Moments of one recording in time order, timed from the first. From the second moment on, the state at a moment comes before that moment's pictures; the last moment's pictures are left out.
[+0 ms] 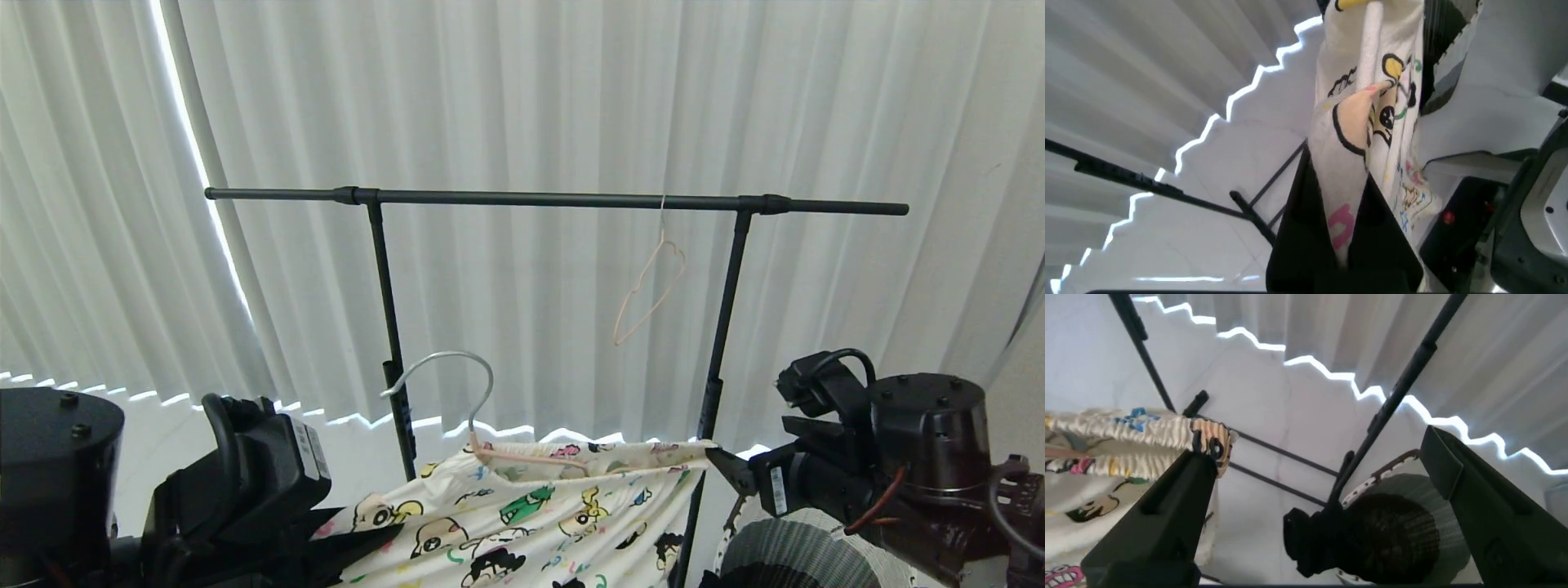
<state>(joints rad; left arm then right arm) -0.59 1.18 -0.46 -0.18 -0.21 0.40 0.66 1.62 -0.43 -0.73 -0.28 0.11</state>
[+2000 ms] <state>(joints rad) -0.96 1.32 -0.52 -0.32 -0.08 0.32 0.91 1.50 -0.81 0.05 0.21 -0.56</state>
